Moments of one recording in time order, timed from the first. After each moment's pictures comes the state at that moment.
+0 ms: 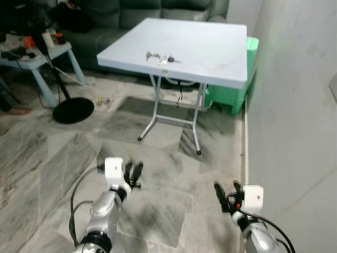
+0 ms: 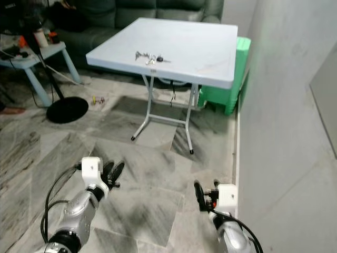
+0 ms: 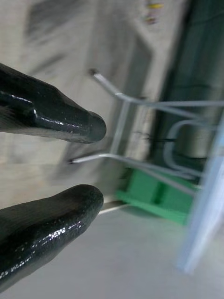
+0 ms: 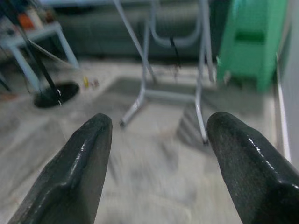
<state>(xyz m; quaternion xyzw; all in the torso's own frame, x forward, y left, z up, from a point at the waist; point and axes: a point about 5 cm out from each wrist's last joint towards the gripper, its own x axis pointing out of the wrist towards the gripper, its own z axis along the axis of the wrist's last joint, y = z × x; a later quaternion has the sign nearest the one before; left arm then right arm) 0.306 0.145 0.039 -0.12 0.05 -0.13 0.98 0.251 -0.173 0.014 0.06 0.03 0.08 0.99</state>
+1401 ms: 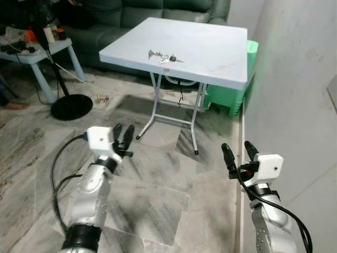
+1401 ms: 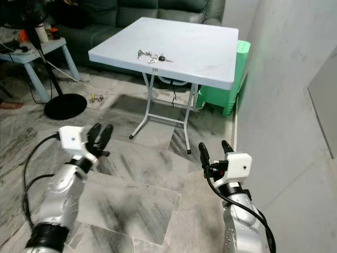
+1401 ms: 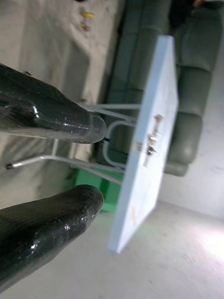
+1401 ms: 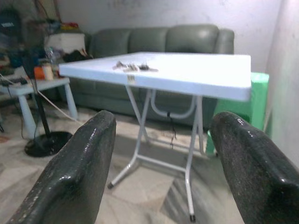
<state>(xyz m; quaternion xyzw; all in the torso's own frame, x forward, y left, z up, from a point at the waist) 0.313 0.157 0.122 -0.10 -0.07 -0.14 0.98 0.269 -0.176 0.102 0.03 -0.10 0.08 0.99</state>
